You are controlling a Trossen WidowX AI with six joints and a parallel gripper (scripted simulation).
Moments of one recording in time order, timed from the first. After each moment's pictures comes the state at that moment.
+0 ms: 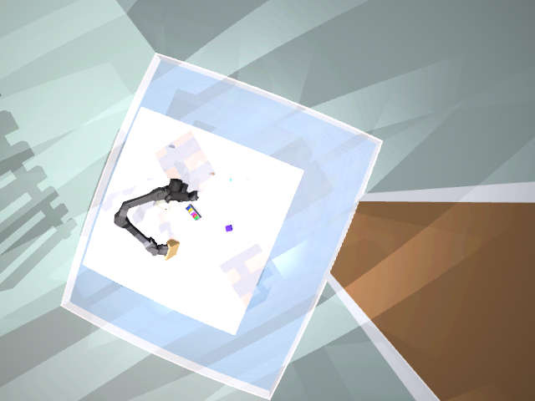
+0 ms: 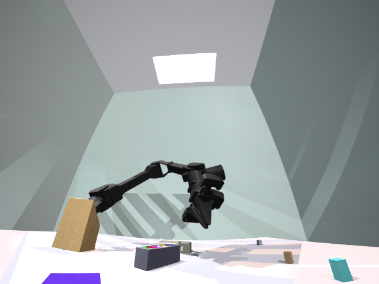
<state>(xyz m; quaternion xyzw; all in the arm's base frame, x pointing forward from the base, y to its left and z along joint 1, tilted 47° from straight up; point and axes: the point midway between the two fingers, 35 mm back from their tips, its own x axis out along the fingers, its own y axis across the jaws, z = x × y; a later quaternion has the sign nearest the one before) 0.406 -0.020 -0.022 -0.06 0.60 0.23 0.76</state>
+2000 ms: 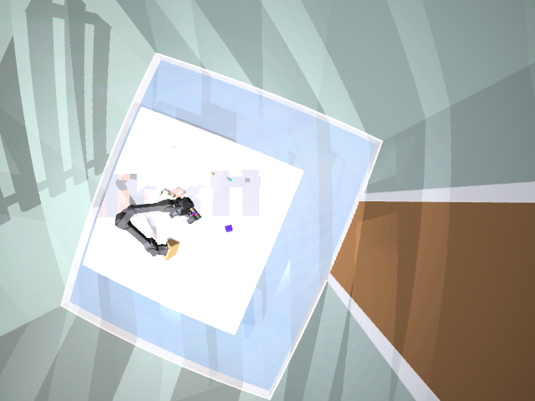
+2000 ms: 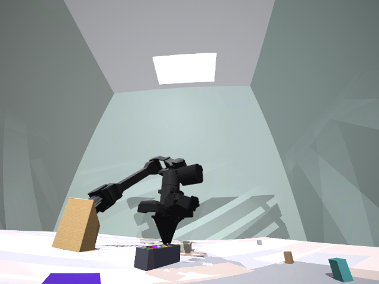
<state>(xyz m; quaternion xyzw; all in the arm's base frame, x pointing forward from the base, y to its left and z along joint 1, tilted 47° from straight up) 0.302 0.016 -0.039 0.41 0.70 0.13 0.57</state>
